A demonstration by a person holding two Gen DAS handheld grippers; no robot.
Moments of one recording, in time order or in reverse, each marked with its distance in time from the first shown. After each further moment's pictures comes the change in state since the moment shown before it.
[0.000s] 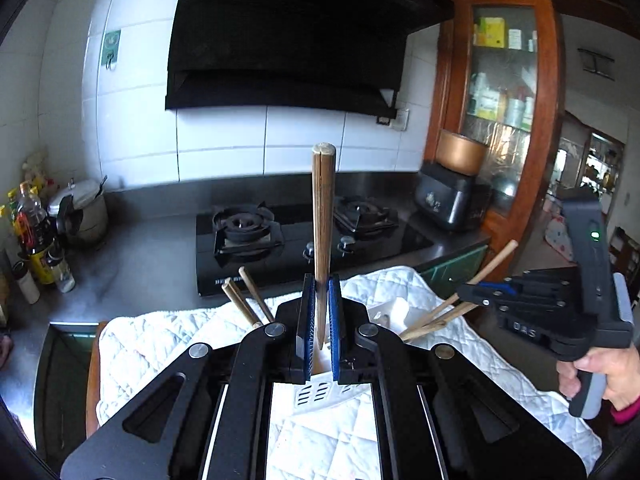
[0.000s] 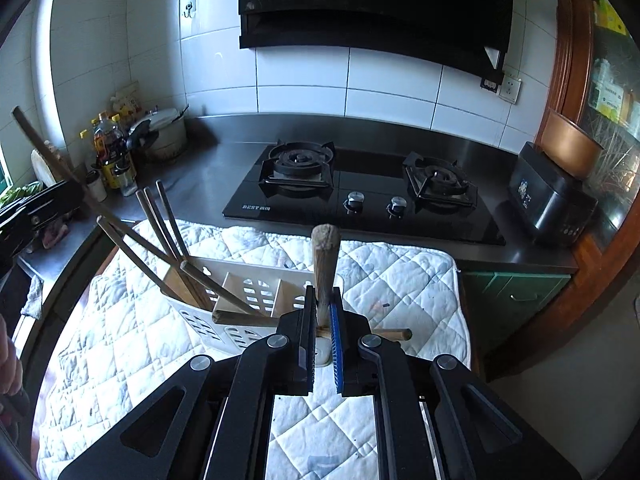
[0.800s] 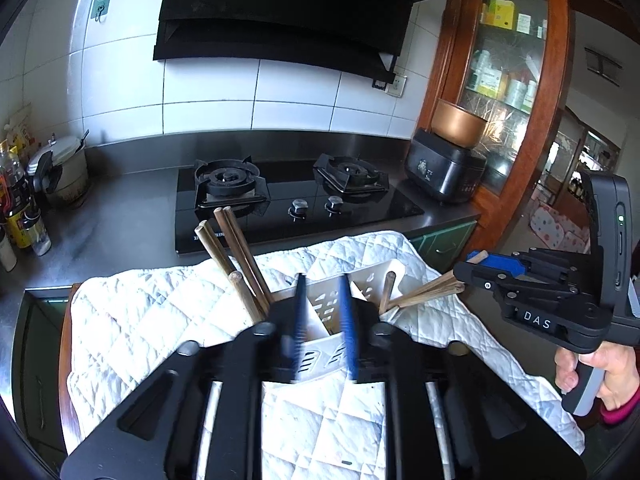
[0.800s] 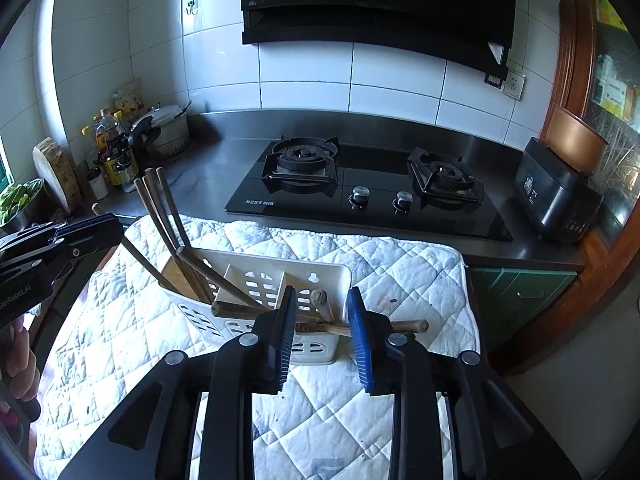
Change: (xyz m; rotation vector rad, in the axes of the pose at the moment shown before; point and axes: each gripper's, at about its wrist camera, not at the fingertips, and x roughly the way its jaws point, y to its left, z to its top) left arm 0.030 0.015 -0.024 -0.042 0.113 -0.063; right arm -0.001 0.003 -0.011 0.008 -0.027 0.015
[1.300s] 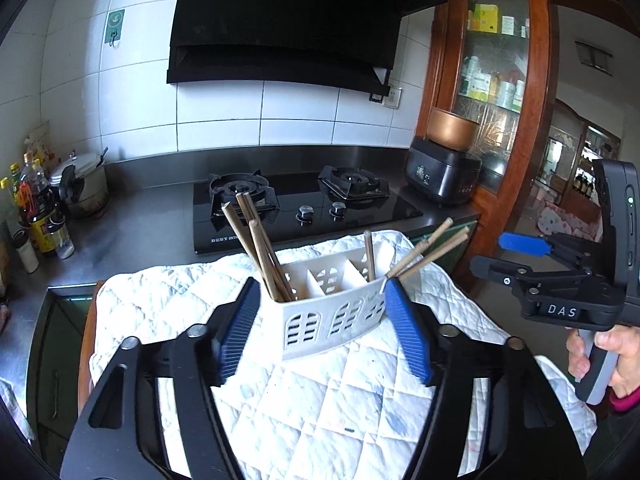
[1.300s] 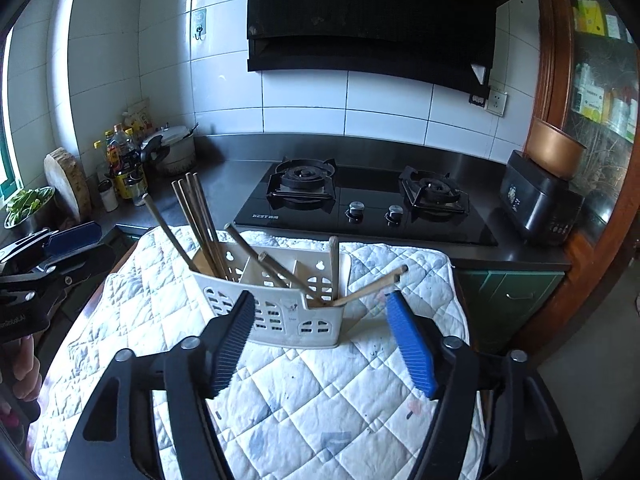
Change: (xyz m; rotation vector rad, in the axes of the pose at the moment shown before) left arm -0.065 -0.017 -0.042 0.050 -0.065 0.043; right arm -0.064 0.014 -0.043 0.005 -0.098 -0.027
